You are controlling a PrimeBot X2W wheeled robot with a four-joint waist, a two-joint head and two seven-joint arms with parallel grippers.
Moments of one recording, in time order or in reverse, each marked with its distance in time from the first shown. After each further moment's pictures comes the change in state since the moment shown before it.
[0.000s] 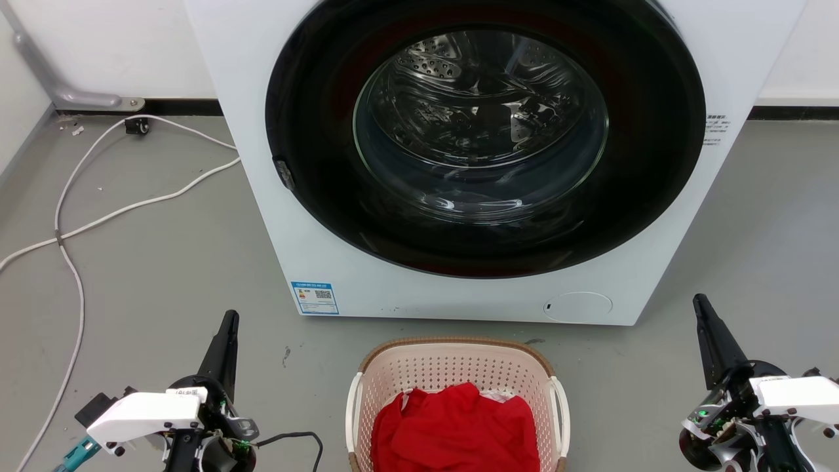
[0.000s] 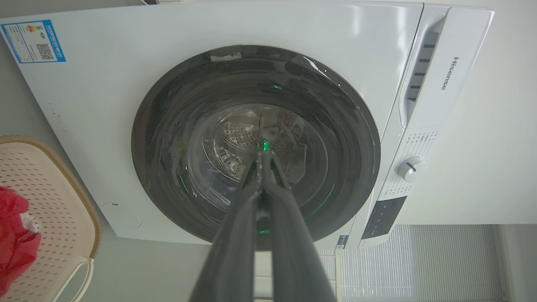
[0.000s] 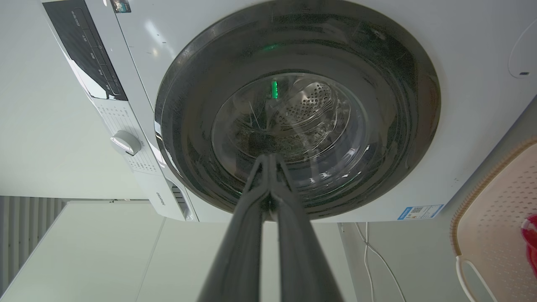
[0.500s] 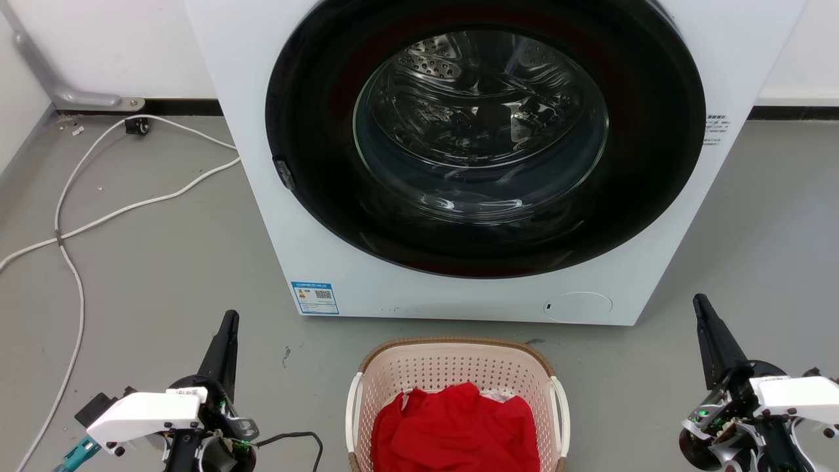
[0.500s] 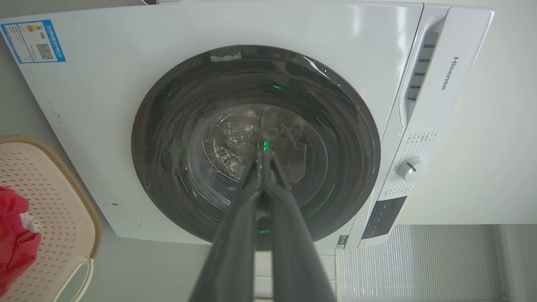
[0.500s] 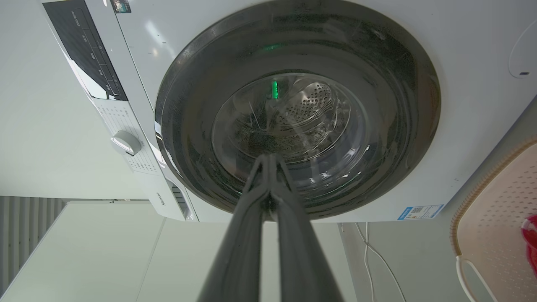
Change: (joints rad) left arm 0.000 0.000 0.000 0.000 0.000 0.000 0.000; right arm 0.000 0.001 -0.001 0.000 0.000 0.000 0.000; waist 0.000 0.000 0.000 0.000
